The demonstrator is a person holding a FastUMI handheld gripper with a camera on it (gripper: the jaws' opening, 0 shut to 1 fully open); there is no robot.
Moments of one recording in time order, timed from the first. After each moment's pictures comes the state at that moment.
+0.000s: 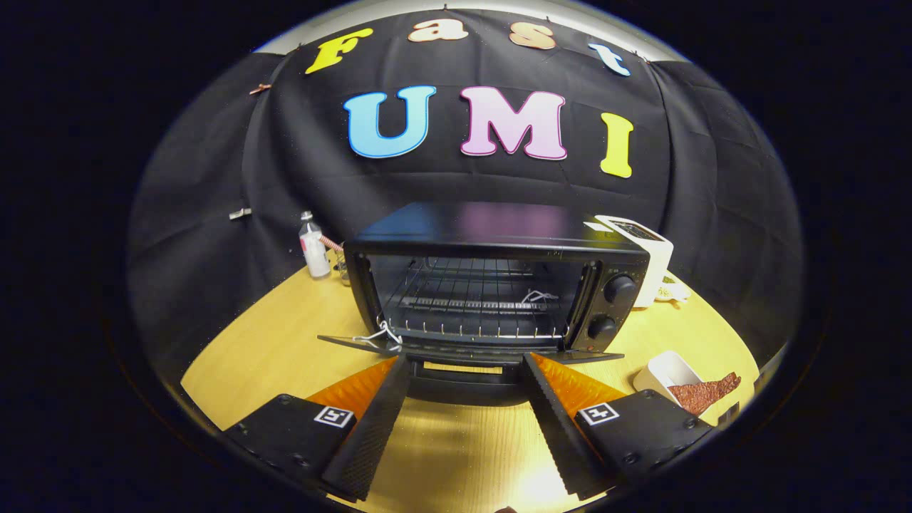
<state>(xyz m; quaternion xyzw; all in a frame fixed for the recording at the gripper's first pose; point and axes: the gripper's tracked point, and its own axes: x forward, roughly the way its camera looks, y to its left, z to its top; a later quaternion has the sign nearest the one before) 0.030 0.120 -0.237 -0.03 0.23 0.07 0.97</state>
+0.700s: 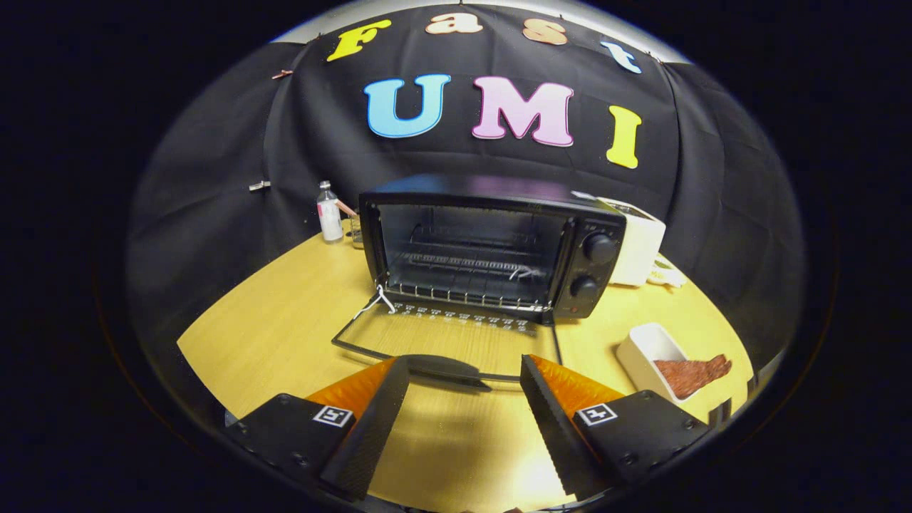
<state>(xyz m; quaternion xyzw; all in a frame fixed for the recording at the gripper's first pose) -0.028 0.078 -0.229 -0.04 0.25 0.11 0.96</state>
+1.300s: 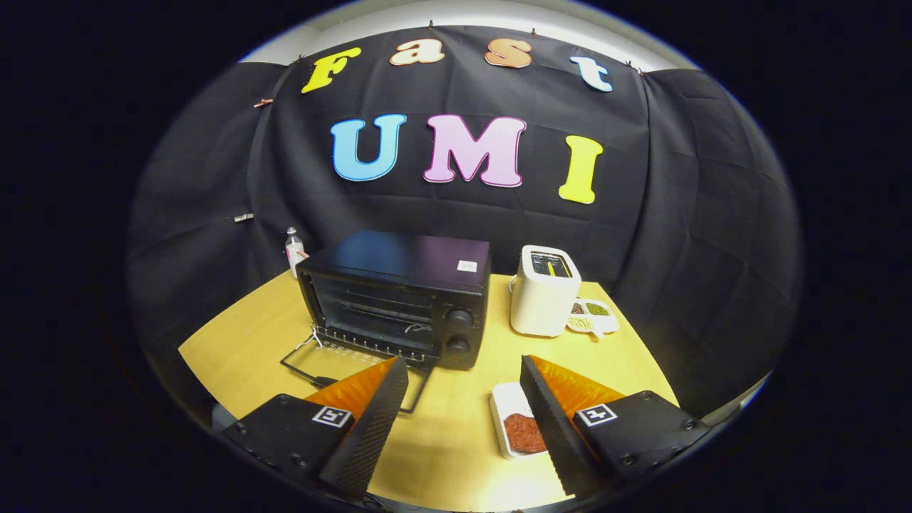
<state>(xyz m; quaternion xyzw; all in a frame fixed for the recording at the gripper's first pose) 0.002 -0.087 -0.133 -0.06 0.22 0.09 0.97</state>
